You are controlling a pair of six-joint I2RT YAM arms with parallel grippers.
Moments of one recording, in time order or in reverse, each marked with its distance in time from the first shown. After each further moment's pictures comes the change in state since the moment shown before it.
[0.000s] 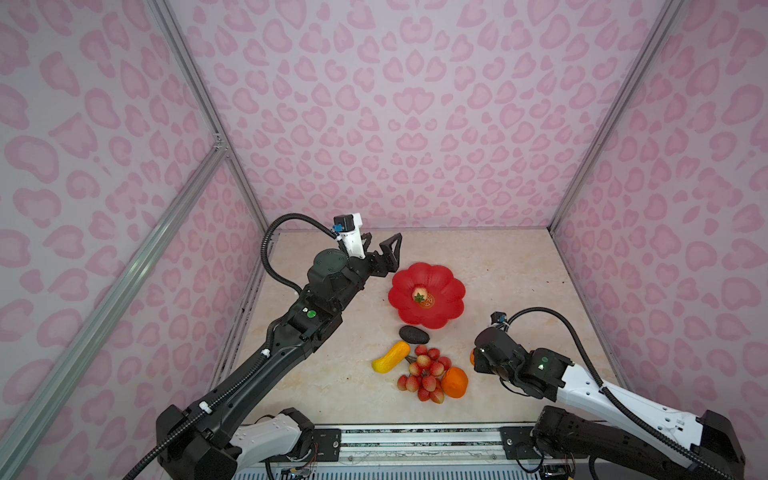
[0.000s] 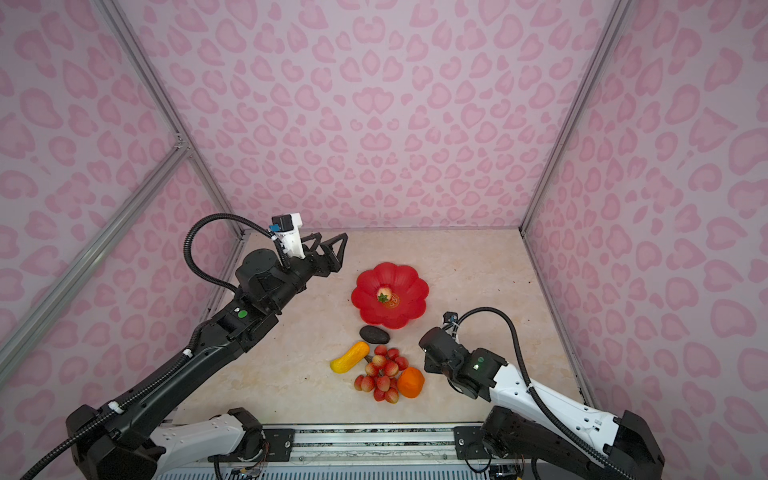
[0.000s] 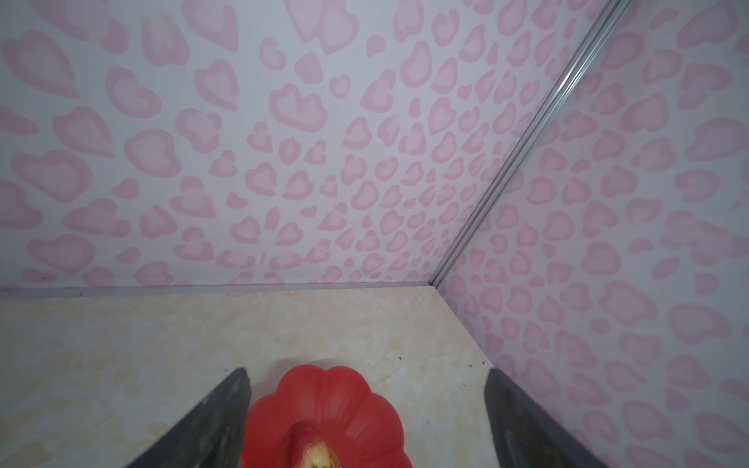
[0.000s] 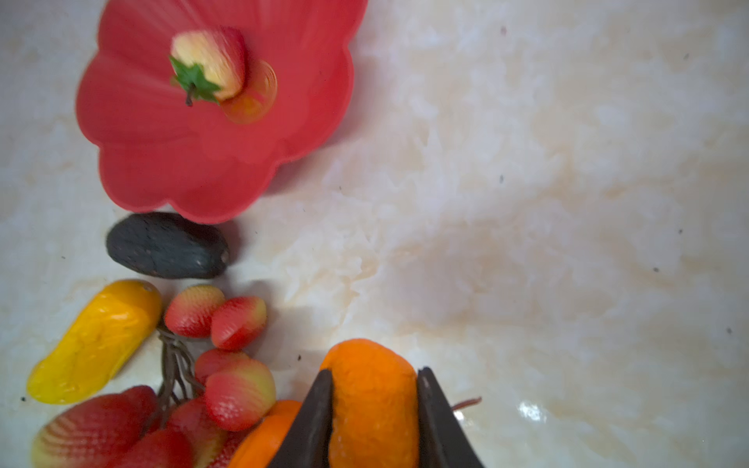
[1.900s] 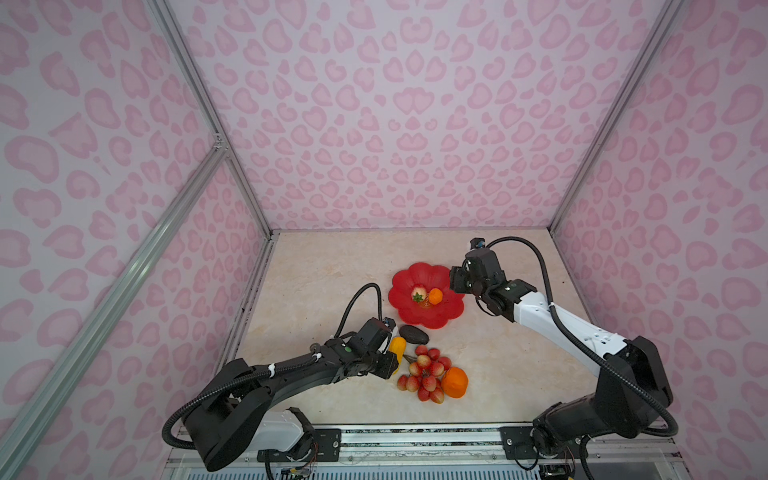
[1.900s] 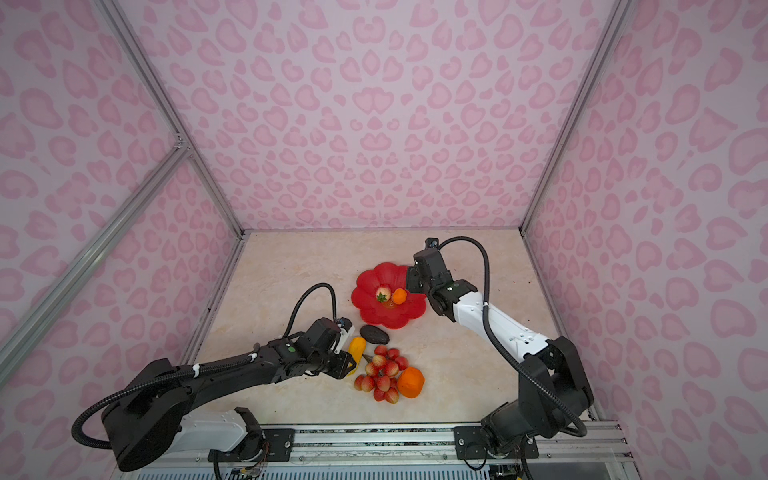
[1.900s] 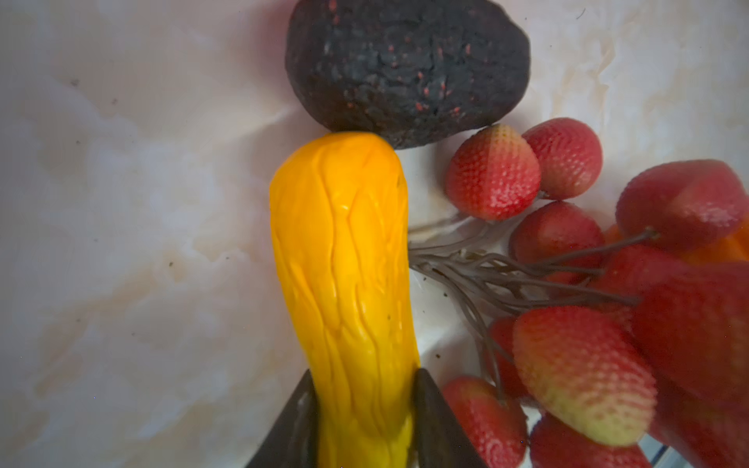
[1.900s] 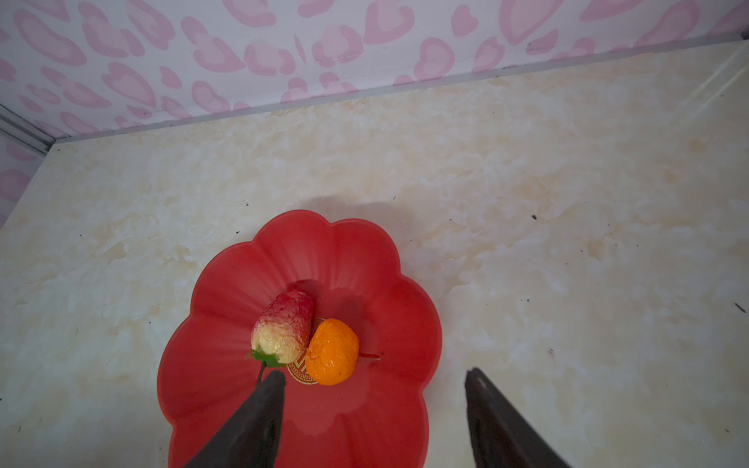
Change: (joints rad) left arm -0.192 0.223 -0.439 -0.326 0.269 0.017; right arm -0.317 0.507 0.406 0.396 -0.107 -0.387
